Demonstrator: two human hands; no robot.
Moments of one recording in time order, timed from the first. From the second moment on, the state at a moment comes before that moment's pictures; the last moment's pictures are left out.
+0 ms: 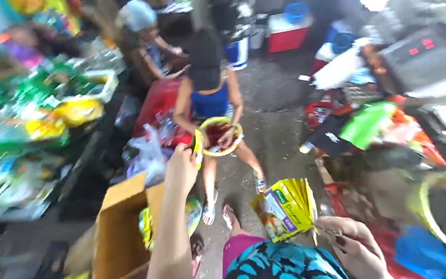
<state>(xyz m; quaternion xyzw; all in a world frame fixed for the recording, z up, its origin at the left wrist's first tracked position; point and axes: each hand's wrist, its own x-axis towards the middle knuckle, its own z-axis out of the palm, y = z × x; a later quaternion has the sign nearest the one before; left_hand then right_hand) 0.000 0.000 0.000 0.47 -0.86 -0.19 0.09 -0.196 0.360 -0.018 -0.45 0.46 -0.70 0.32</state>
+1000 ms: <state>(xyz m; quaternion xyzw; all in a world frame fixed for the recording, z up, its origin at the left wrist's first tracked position) -0.439 0.763 0.165 -0.37 -0.64 -0.66 -0.14 -0.054 0.755 0.048 0.02 0.57 -0.68 -0.46</state>
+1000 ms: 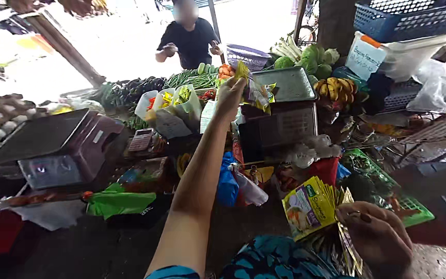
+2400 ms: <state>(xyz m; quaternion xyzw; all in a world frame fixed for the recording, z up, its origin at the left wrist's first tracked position) -0.296 0.606 0.117 -0.57 -0.59 -0.54 -0.19 -0.155 0.757 0.090 -0.13 0.70 -0.63 -0.31</state>
